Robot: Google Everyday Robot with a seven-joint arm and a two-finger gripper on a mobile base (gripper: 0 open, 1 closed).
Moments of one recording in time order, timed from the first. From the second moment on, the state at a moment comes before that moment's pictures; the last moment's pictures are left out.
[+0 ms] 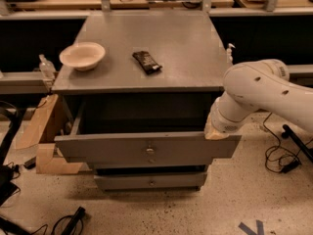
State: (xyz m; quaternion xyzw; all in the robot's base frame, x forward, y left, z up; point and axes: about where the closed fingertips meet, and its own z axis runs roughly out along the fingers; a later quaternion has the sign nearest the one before) arm 0.547 -0.180 0.695 -0.71 0.70 -0.03 0.12
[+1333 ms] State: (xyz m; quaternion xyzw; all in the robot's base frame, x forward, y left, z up) arm 0.547 -0.180 0.702 -0.71 0.70 -0.03 0.12
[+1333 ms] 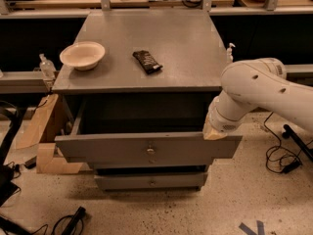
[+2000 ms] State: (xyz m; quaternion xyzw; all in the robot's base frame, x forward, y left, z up) arm 0.546 -0.180 0.704 -0.71 0.70 -0.03 0.12
